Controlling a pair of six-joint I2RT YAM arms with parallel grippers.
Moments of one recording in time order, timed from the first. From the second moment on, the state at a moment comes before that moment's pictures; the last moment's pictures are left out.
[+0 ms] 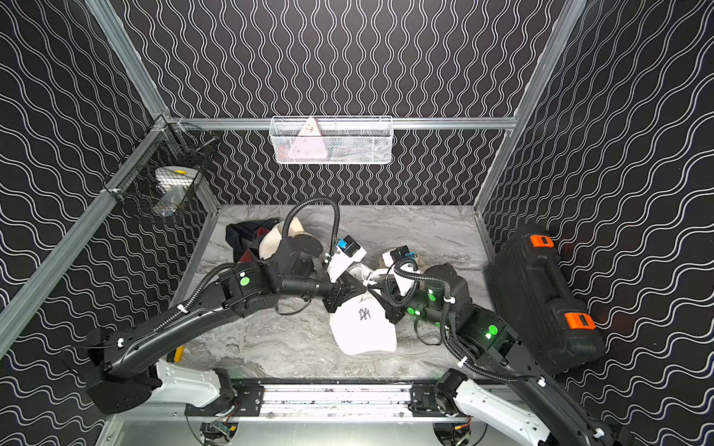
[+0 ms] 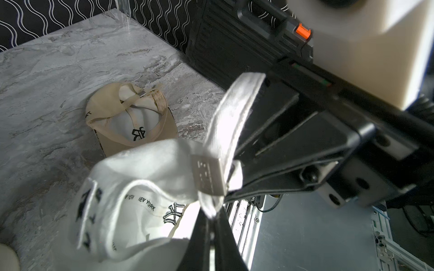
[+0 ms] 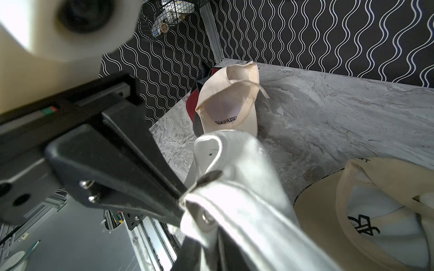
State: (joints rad) left arm -0.96 1.37 1.47 -0.66 0.26 -0.23; right arm 0.78 0.77 1.01 -0.62 -0.16 0.29
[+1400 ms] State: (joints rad) left arm -0.98 1.37 1.43 -0.66 0.28 -0.23; right arm 0.78 0.65 0.94 -0.57 -0.02 0.40
